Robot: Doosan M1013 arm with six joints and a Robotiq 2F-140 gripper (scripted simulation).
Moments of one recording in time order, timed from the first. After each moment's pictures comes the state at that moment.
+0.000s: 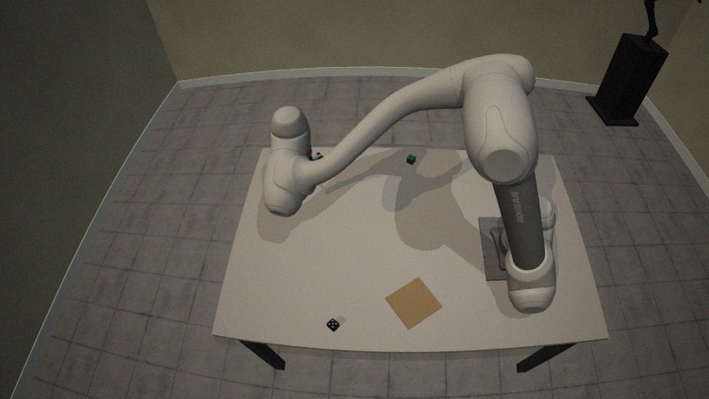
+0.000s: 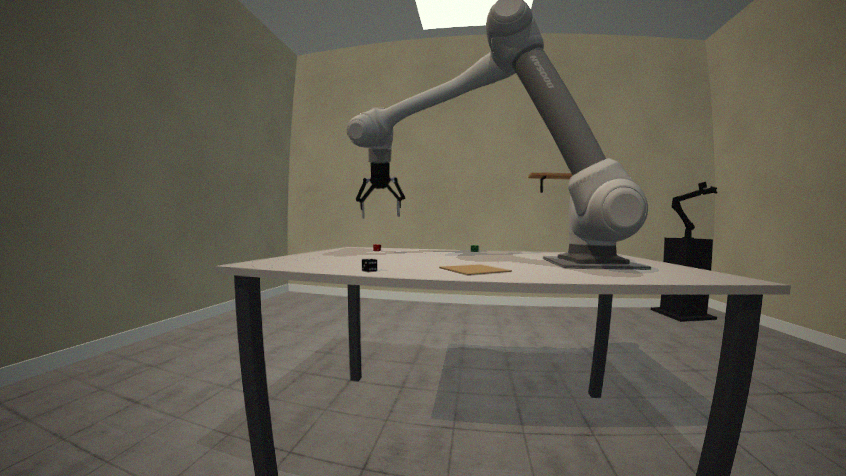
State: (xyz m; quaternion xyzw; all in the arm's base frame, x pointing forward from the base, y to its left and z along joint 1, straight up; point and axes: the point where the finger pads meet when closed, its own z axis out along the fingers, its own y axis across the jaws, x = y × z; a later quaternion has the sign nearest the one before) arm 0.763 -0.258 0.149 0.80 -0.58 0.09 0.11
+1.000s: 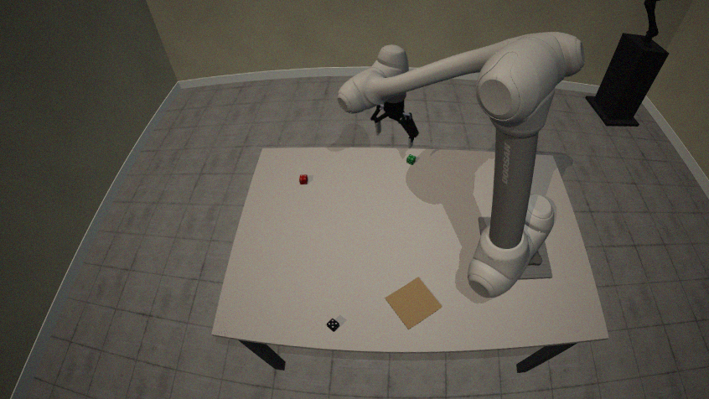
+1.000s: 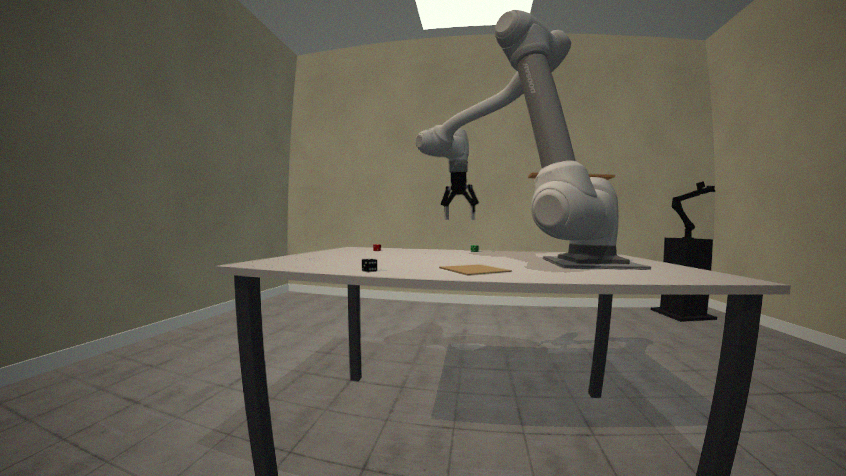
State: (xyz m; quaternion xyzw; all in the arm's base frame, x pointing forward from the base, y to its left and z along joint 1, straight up) arm 0.425 -0.461 0.147 0.45 -0.89 0.01 0.03
